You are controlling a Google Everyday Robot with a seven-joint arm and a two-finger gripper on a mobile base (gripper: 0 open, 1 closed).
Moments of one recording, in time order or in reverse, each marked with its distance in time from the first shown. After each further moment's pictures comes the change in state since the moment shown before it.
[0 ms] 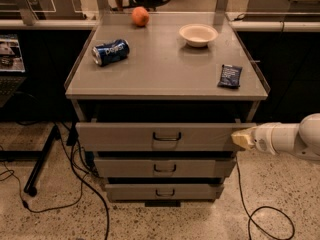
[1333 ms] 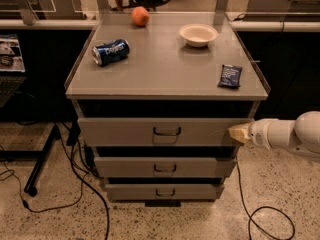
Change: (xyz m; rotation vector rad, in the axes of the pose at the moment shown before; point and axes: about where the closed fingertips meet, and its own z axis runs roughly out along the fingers) arm -0.016 -0.014 0.014 0.026 -0.055 0.050
